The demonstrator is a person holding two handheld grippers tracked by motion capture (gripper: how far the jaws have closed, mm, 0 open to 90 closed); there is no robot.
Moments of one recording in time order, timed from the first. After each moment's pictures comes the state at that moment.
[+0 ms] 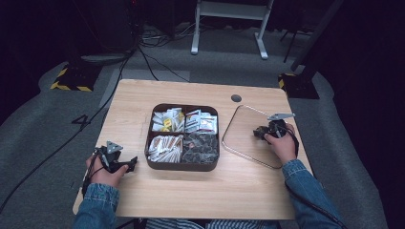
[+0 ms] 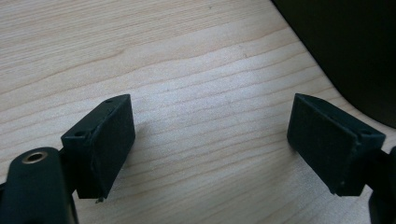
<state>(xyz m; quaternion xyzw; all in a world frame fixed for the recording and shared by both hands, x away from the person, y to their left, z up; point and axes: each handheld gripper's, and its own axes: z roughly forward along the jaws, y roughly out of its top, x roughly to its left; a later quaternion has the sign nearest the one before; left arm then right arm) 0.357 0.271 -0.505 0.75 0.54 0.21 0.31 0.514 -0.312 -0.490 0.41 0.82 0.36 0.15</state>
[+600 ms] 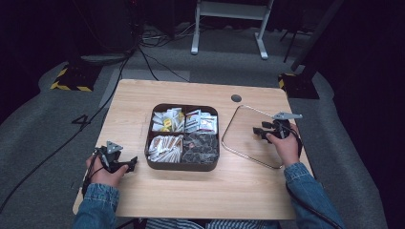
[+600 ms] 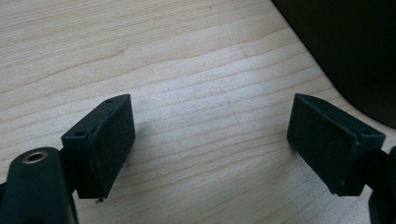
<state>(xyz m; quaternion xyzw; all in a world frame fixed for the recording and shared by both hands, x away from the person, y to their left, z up) 0.357 0.270 -0.505 0.75 0.54 0.21 0.31 0.496 -0.310 -0.466 0.41 0.79 0.42 0.17</state>
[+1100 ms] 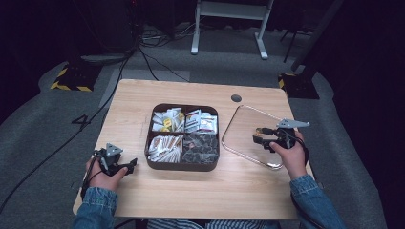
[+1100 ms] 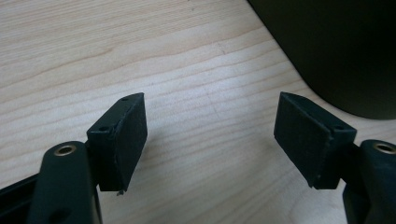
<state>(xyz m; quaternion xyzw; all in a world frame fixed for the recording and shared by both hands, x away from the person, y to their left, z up) 0.342 0.269 -0.498 0.76 0.53 0.20 0.32 0.449 -0.306 -0.446 0.37 0.80 0.45 0.14</state>
